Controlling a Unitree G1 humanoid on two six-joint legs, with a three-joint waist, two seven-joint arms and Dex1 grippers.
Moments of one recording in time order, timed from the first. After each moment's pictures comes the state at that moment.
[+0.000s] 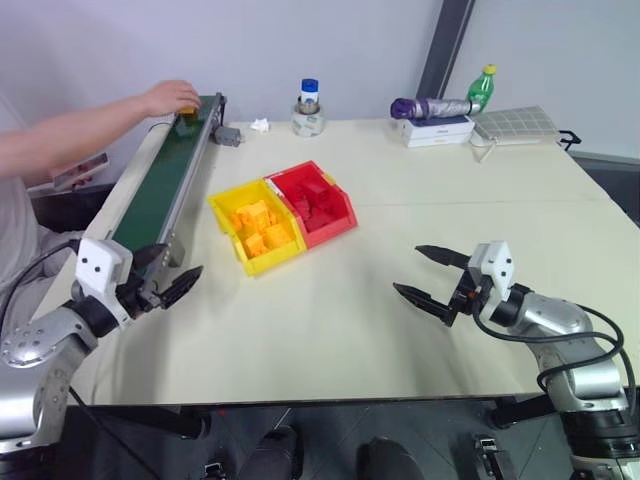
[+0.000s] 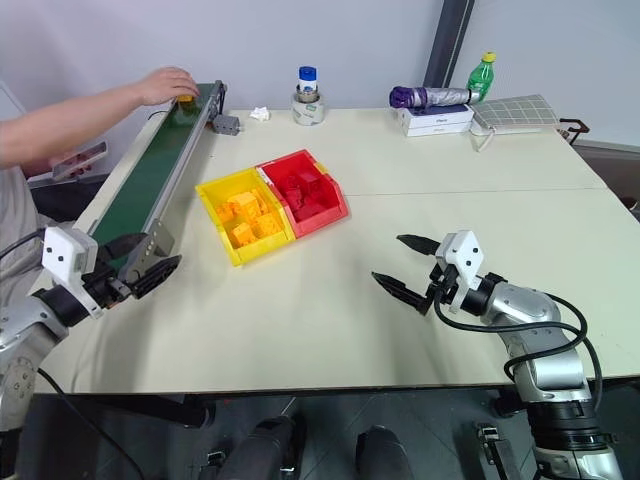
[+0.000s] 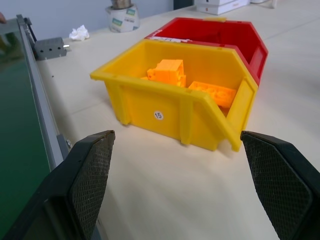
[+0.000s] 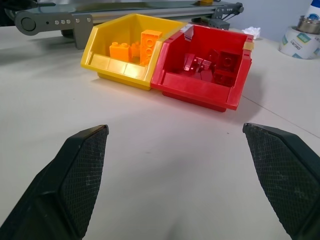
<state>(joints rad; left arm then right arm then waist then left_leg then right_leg) -0.03 0.67 0.41 -0.26 -0.52 0.36 -0.72 -0.19 -0.61 -0.13 -0.12 0.43 0.16 0.94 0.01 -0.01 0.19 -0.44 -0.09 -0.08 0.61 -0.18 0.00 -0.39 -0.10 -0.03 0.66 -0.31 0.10</state>
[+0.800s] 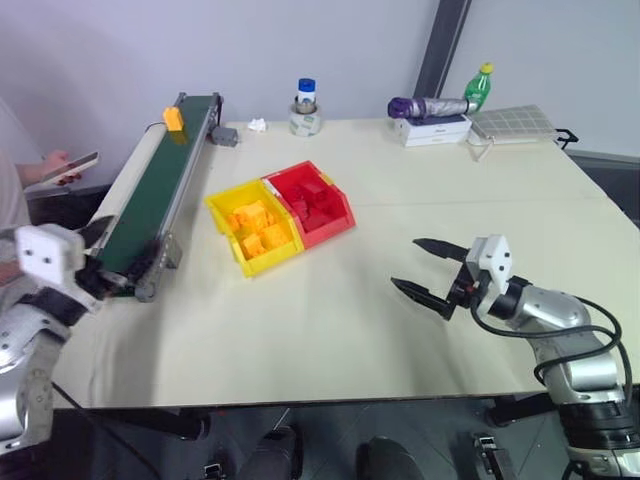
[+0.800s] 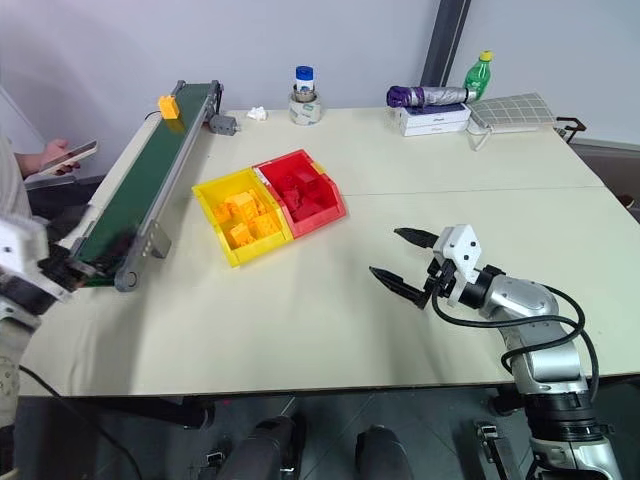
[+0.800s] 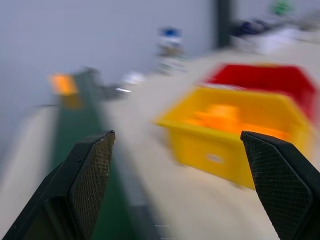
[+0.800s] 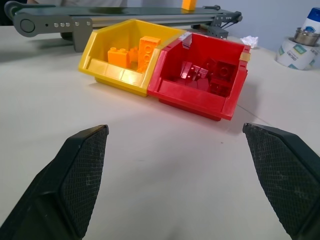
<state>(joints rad) -0.02 0.60 0.60 -0.24 -0.48 0.20 -0.55 -0.24 -0.61 -0.13 -0.10 0.42 0.14 0.95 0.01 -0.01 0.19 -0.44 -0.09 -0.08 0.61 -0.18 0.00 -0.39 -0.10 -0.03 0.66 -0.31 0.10</state>
